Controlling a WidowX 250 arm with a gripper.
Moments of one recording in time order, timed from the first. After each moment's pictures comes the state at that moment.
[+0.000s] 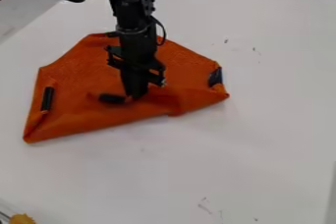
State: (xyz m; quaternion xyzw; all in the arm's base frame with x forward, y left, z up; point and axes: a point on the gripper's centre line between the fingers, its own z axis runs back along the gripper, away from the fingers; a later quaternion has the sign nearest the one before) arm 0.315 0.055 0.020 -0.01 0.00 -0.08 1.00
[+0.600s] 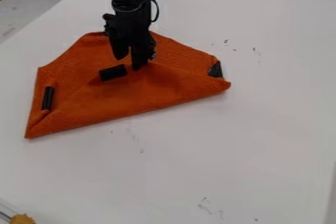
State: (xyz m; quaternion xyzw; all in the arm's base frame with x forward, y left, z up) arm 0.366 0.097 0.032 0.07 -0.08 -0.12 0.99
